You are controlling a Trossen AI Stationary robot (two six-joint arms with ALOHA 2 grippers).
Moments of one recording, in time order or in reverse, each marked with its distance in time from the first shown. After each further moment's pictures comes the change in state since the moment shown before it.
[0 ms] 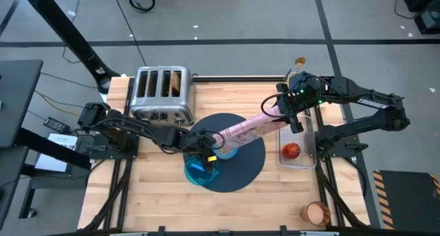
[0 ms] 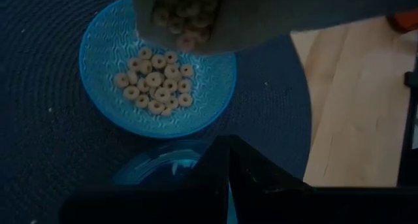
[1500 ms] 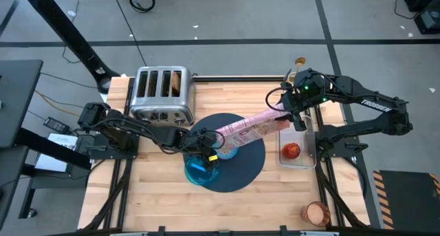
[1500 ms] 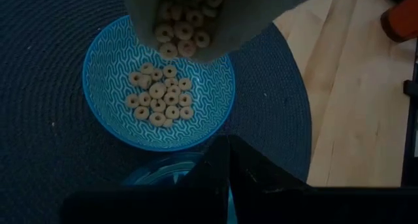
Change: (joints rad) left arm -0.001 0.001 0.000 0.035 -0.027 0.017; right arm -0.075 -0.063 -0.051 0.012 -0.079 0.023
